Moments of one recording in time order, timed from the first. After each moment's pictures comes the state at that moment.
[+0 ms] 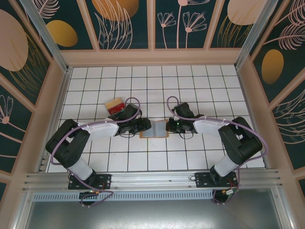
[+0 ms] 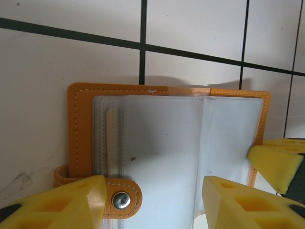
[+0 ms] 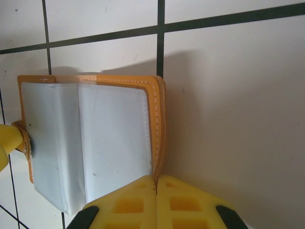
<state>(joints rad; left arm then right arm) -0.68 1.63 0.79 -0.08 0.21 -0.90 0.58 1.59 0.72 -0.14 -0.31 0.65</state>
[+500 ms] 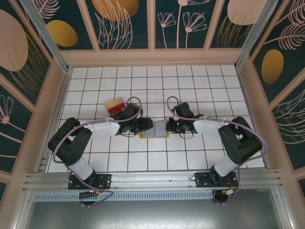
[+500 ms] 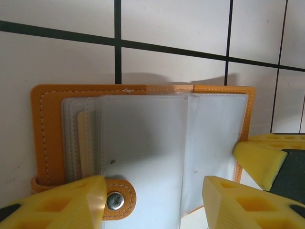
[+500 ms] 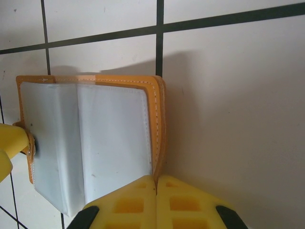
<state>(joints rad) -0.68 1.66 0.81 -0.06 0.27 -0.90 0.58 1.59 0.72 -0.13 -0.31 0.65</state>
